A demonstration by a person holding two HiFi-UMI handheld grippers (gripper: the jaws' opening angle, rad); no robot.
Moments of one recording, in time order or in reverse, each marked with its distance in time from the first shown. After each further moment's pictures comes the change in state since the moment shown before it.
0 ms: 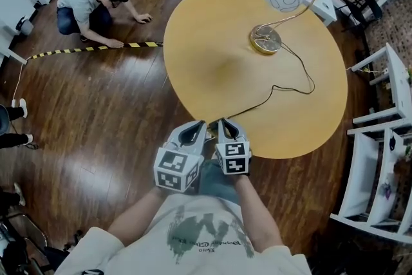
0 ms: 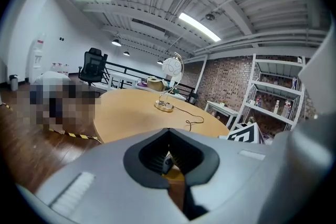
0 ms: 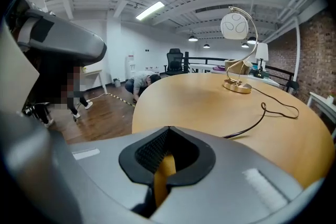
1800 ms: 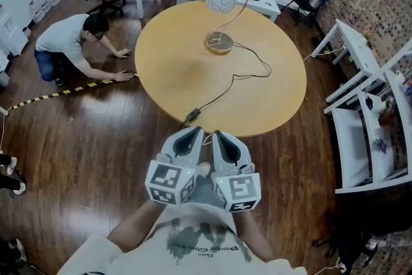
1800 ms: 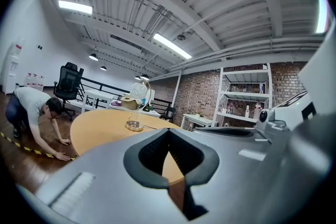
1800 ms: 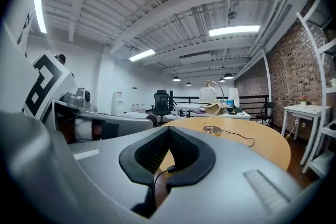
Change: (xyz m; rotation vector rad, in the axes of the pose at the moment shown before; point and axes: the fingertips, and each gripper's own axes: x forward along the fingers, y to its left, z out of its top) left arm -0.102 -0.112 0.048 0.108 -0.183 -0.243; right arm -0.243 0.060 0.101 0.073 -0.429 -0.175
